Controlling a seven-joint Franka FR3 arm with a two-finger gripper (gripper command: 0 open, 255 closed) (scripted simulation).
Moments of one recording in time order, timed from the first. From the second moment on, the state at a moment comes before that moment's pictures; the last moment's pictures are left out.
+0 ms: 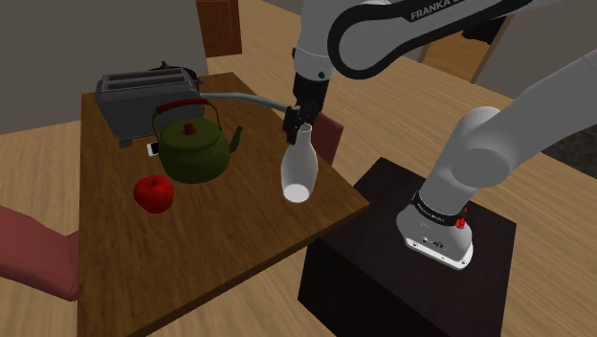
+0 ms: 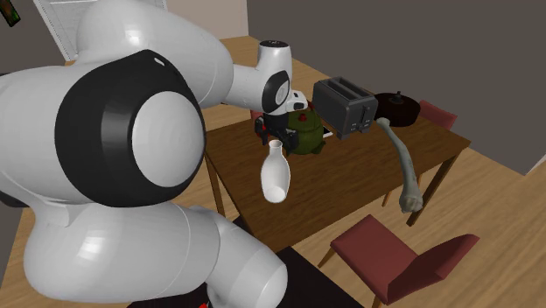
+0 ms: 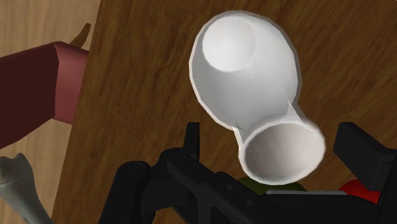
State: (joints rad) arm 0.12 -0.52 0.35 -2.59 0.21 2.19 0.18
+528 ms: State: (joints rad) arm 0.12 -0.51 0.35 -2.59 0.21 2.19 0.18
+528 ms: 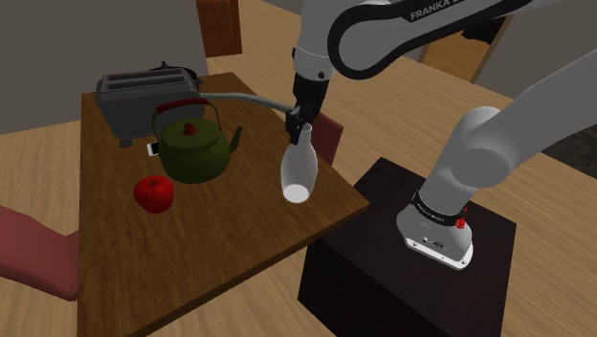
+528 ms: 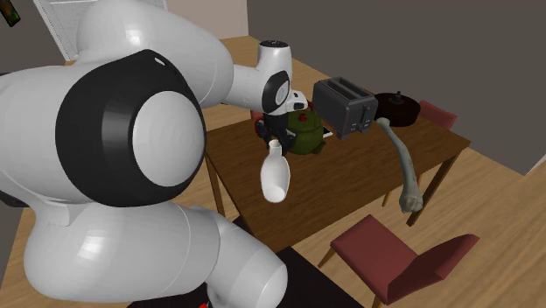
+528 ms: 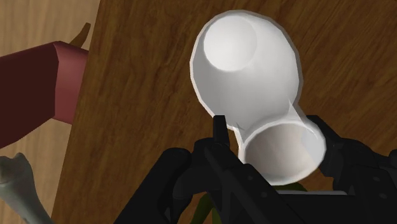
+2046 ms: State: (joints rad) arm 0.12 -0.58 0.32 -2.41 0.19 1.95 0.18
